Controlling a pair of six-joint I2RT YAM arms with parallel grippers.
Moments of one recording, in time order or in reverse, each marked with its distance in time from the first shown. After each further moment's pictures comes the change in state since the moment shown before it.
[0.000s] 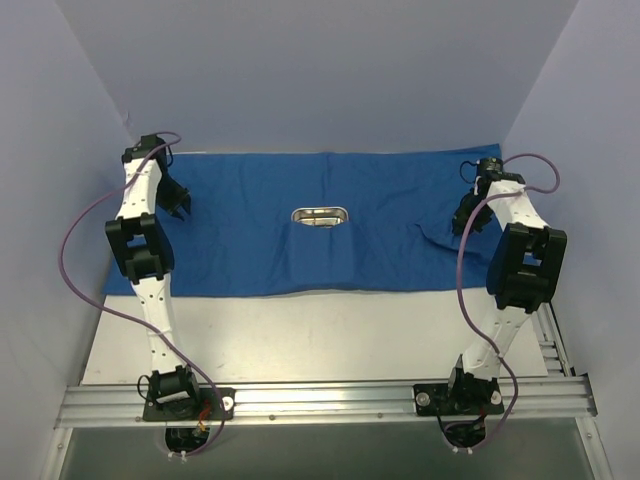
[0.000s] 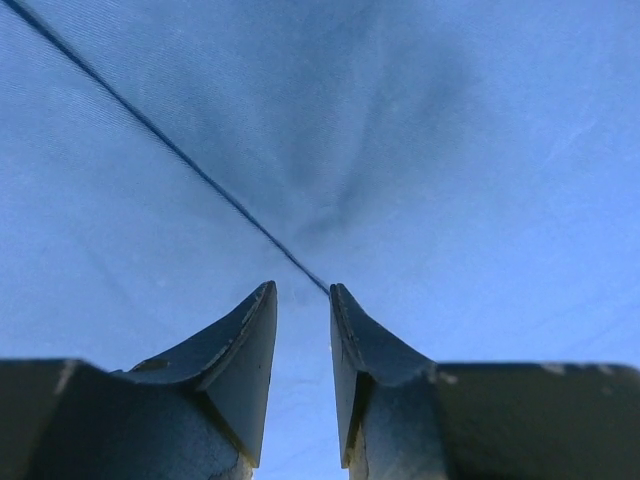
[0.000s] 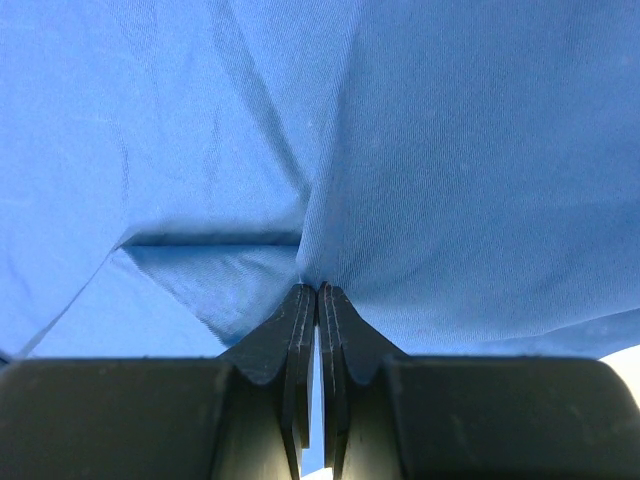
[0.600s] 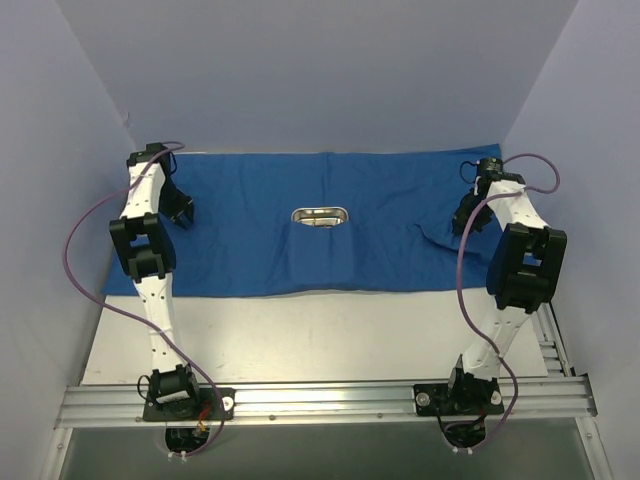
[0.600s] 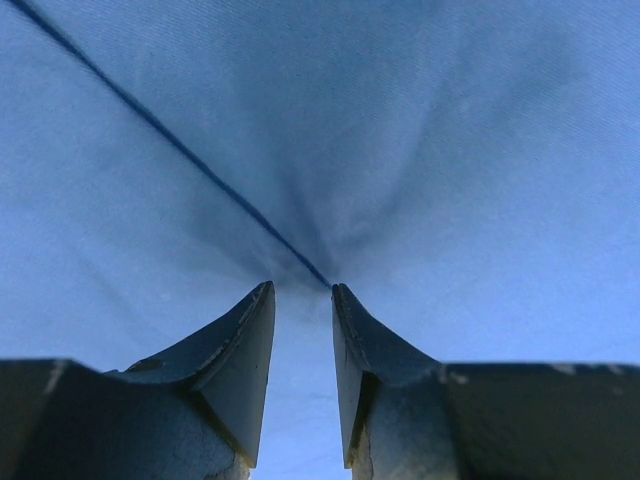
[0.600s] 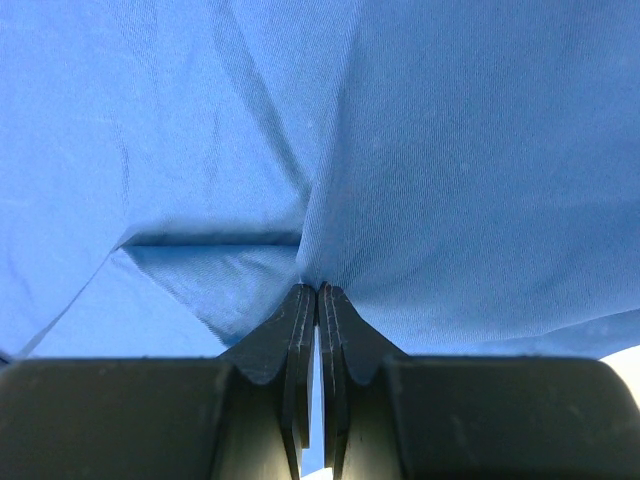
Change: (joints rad) left arm -0.001 0.060 0.013 -0.053 -0.002 -0.008; right arm 0.000 0.000 0.000 0.001 0.000 0.000
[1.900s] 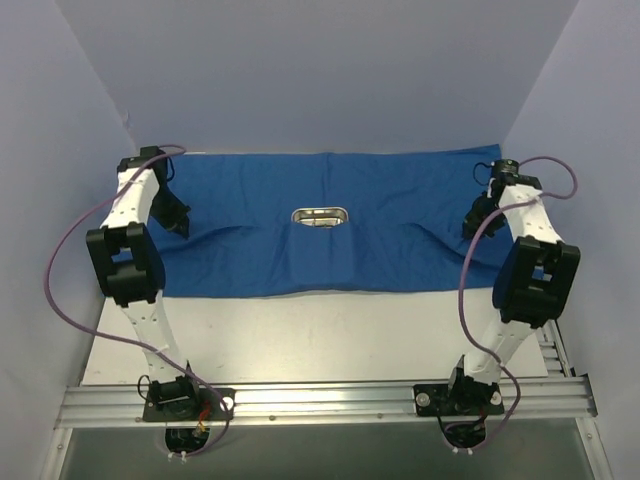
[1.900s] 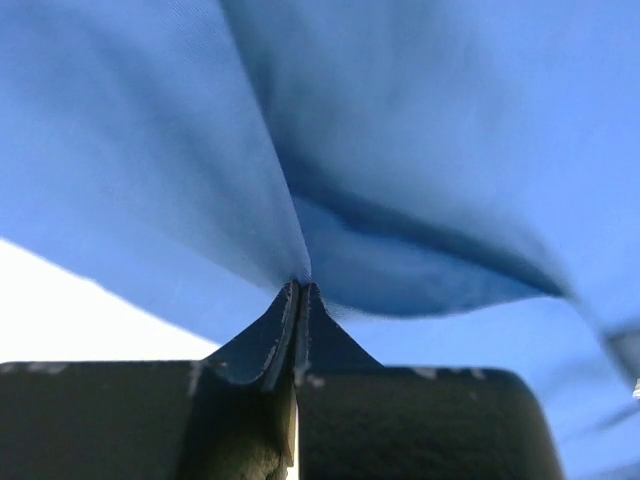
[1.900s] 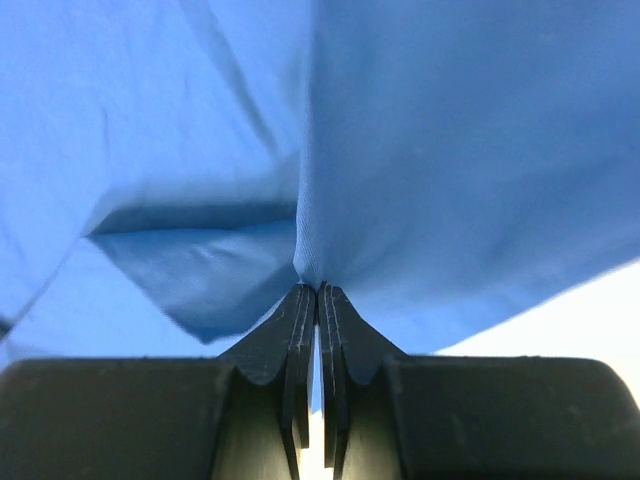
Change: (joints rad) left arm -0.021 -0.372 -0.459 0.083 0.008 0.051; right arm -0.030 -0.072 -0.024 -0.065 -0.014 -0.013
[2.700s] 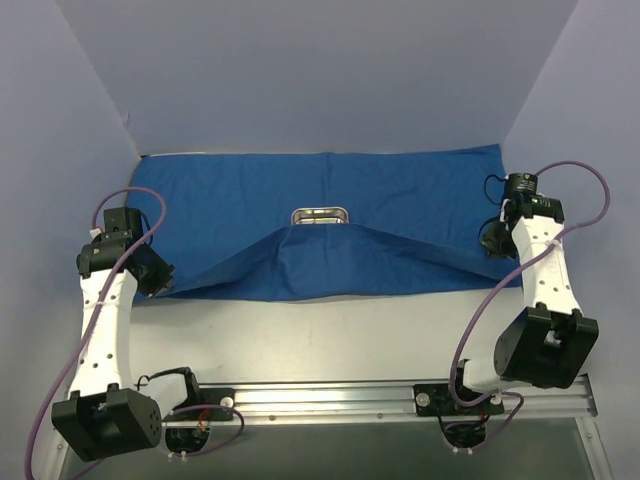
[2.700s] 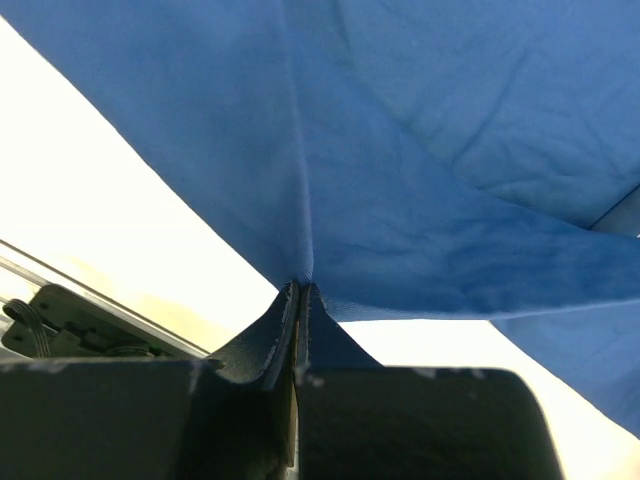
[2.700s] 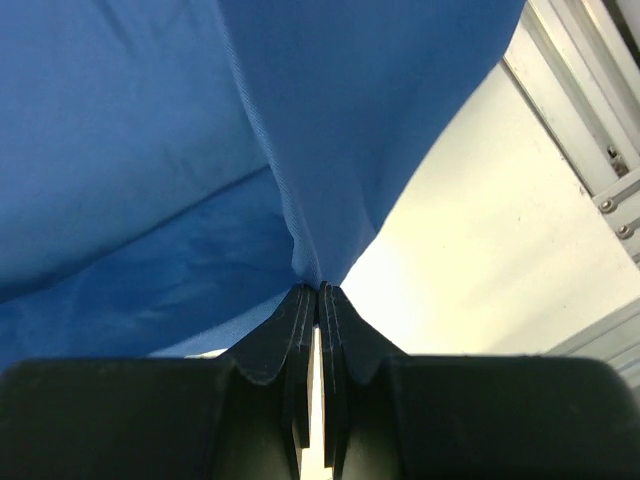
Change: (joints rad) left arm 0.021 -1.064 -0.808 0.031 -0.032 0.022; right arm -0.027 -0.444 -0.228 -0.152 0.191 -0.071
